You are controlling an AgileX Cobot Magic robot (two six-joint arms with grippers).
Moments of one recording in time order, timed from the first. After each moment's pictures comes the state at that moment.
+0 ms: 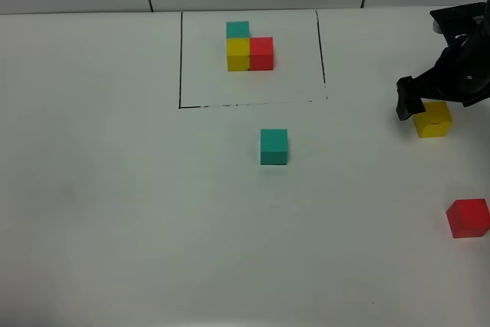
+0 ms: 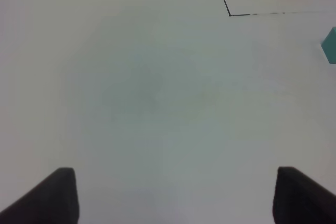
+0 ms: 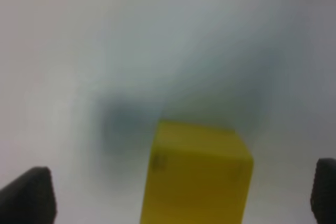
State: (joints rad) left arm -0.03 0.03 -0.50 -0.08 1.03 0.02; right arm 0.03 2.04 -1.39 0.08 0.73 -0.21
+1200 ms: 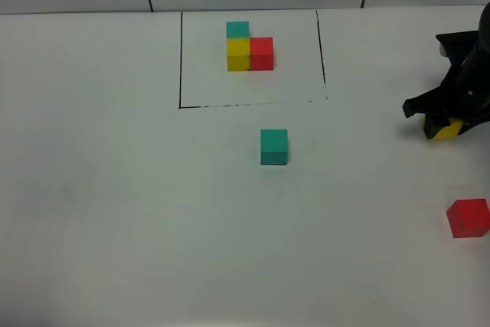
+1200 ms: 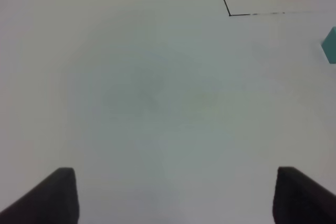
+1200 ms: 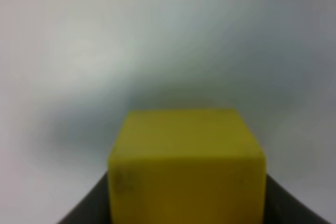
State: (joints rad) left arm -0.03 0.03 -0.50 -0.08 1.03 0.02; right arm 0.03 2.08 -1.39 0.01 0.82 -0.07
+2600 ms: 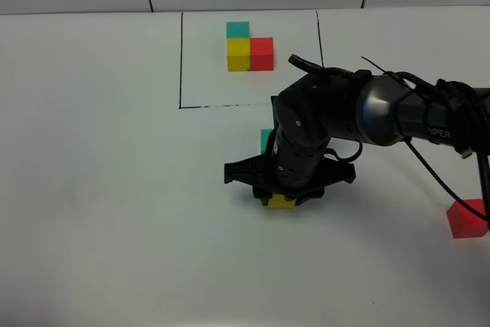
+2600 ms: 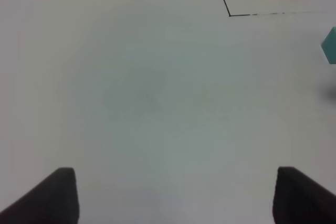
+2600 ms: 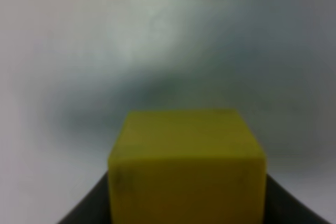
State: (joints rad) left arm -0.03 0.03 -0.50 -0.08 1.03 0.02; right arm 0.72 2.04 -1.30 0.02 0.75 0.71
